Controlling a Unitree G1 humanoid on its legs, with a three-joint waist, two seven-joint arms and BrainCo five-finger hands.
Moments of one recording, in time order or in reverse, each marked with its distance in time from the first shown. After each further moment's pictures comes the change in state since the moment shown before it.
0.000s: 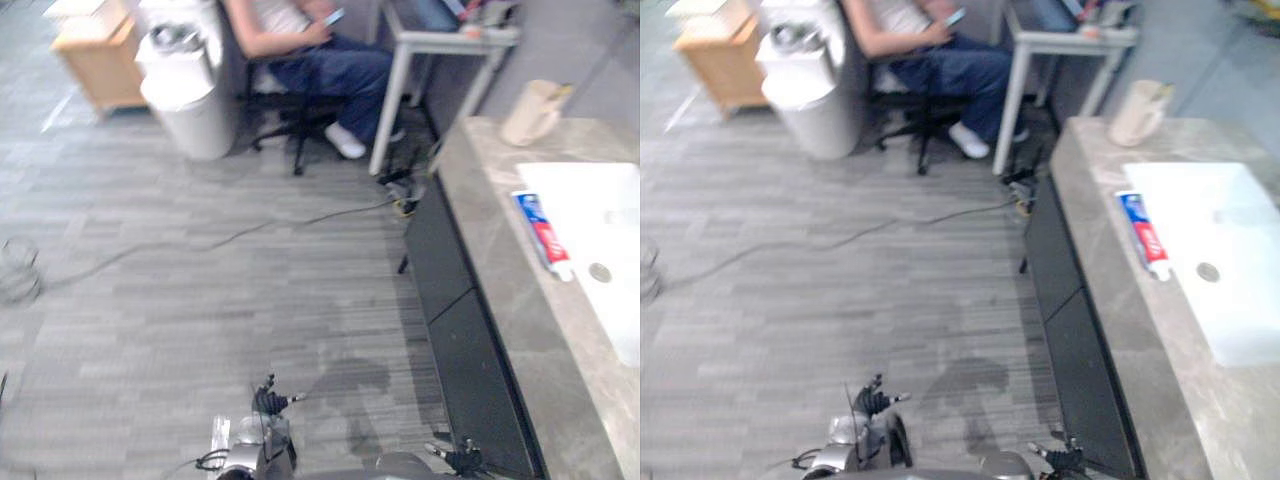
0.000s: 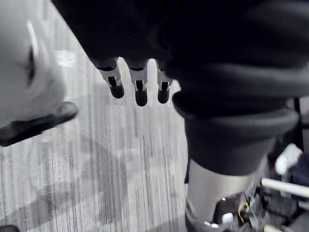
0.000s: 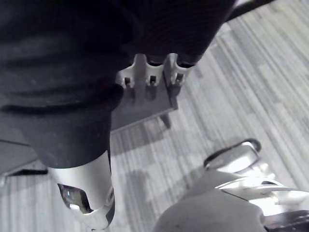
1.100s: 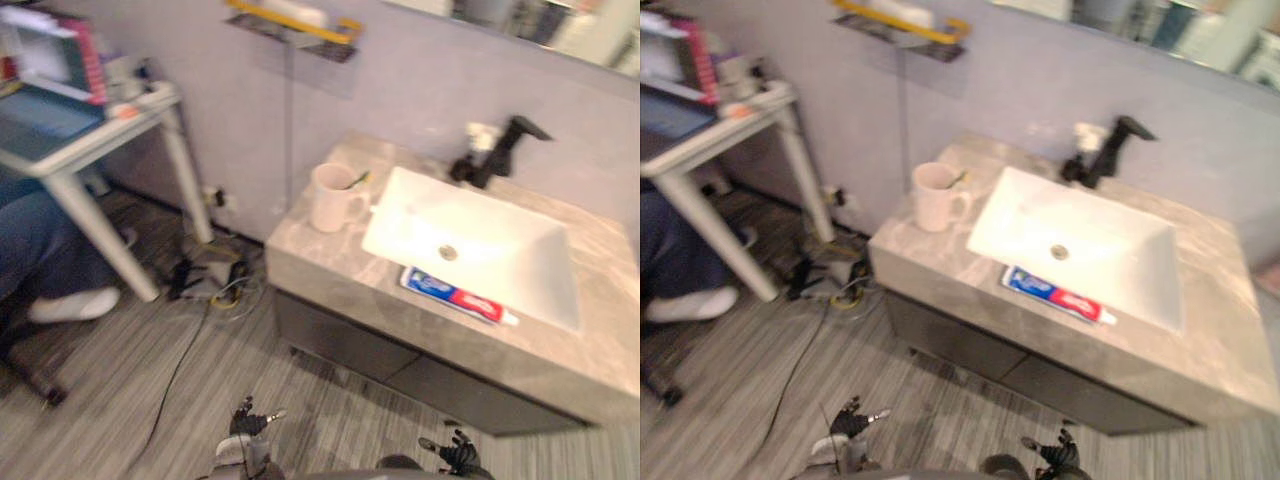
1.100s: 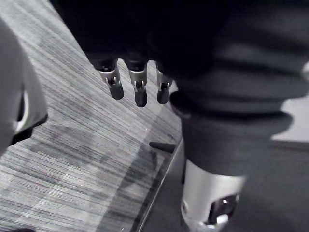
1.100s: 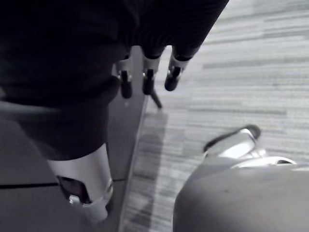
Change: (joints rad) left arm 0.062 0.014 0.167 -0.005 0.000 0.001 -0.040; right arm -0.021 -0.010 0.028 -0.028 0.019 -0.006 0.020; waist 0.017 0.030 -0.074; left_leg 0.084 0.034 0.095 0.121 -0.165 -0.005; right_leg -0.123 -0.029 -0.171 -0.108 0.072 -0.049
